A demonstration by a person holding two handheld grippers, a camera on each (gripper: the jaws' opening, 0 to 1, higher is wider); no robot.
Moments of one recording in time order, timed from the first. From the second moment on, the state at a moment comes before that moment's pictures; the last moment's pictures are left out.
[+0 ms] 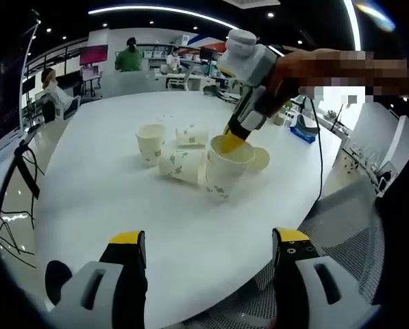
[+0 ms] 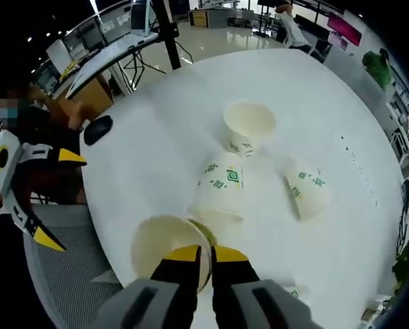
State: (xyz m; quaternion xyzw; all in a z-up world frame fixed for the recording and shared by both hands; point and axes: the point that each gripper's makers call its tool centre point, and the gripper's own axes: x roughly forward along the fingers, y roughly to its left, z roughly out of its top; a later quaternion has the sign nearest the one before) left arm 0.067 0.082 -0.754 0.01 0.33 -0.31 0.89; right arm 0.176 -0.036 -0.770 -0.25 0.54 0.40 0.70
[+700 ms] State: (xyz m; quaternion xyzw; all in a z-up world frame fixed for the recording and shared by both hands) left arm 0.086 0.081 -0.749 0.03 0.33 -0.33 0.89; right arm 0.182 -0.058 -0.714 -0.22 0.45 0.38 0.78
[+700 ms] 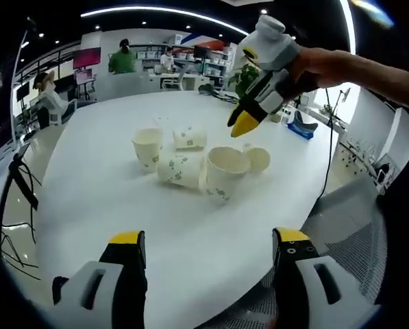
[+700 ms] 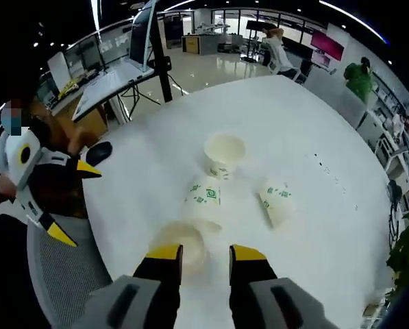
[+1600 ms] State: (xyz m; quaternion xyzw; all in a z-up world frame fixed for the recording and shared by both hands) left arm 0.198 0.082 -0.728 0.08 0.30 -0.36 0.88; right arm 0.119 -0.110 -0.706 -0.12 0.42 0.32 0.84
